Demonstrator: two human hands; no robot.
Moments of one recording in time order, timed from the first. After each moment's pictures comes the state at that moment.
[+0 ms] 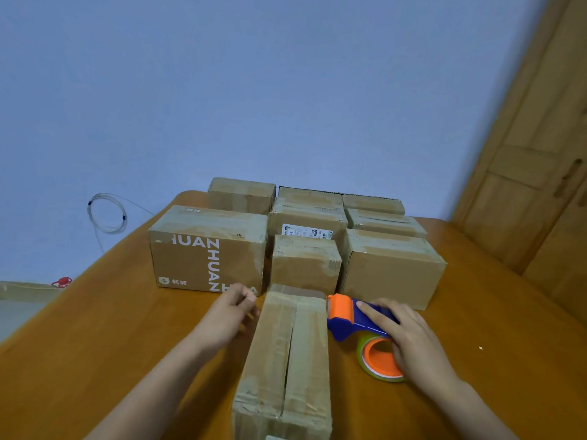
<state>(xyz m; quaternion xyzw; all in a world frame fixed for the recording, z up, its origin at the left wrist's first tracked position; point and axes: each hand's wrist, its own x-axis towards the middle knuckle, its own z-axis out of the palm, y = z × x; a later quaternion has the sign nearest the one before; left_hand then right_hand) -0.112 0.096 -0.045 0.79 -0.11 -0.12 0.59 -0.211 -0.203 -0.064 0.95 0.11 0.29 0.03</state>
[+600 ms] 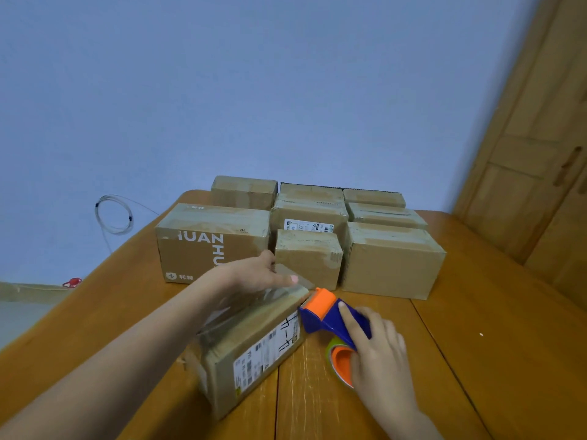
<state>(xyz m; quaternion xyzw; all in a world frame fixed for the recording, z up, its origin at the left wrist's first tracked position) -0.093 0.073 0.028 0.90 -0.22 -0.24 0.28 -0.235 -0.121 -0.088 0.96 -0.02 0.29 -0.04</state>
